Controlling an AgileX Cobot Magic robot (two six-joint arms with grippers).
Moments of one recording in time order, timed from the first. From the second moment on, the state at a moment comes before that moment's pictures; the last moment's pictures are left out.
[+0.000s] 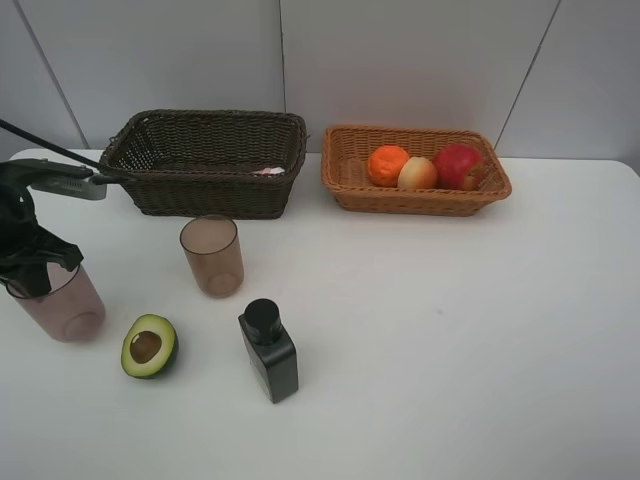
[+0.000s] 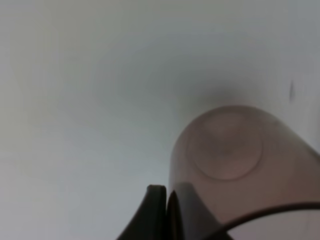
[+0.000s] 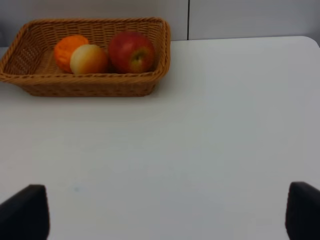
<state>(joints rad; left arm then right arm) 0.00 1.67 -0.85 -0.03 0.84 0.16 -0.01 0.00 -0.52 -0.01 1.04 -0.03</state>
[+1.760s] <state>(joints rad) 0.00 1.80 -1.44 -0.04 0.62 0.22 -0.01 0.00 -0.52 -0.01 1.04 -0.03</state>
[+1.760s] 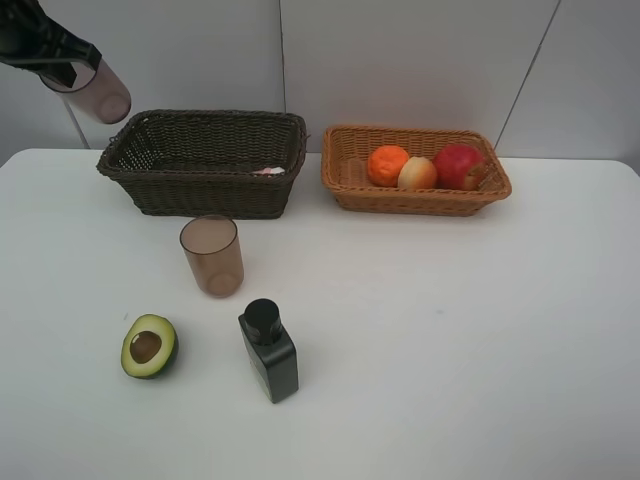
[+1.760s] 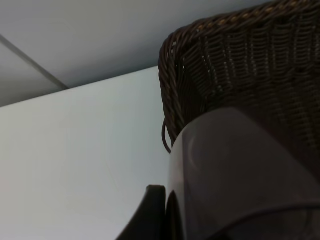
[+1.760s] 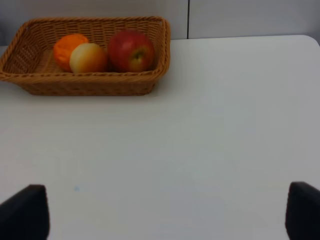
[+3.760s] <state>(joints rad) -0.05 2.00 -1.44 -0.02 0.46 0.37 -0.01 0.00 -0.52 -0.01 1.04 -0.03</state>
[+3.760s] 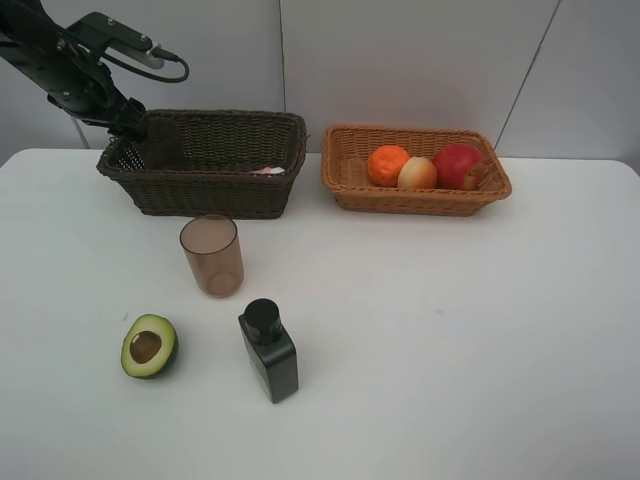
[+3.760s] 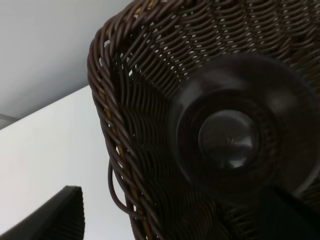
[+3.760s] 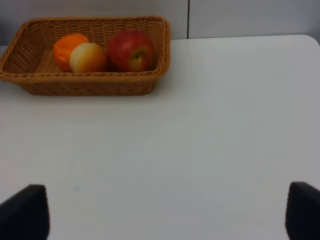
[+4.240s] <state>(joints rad) -0.05 2.00 -1.44 -0.02 0.48 0.37 -0.01 0.00 -0.52 -0.01 1.04 -0.03</state>
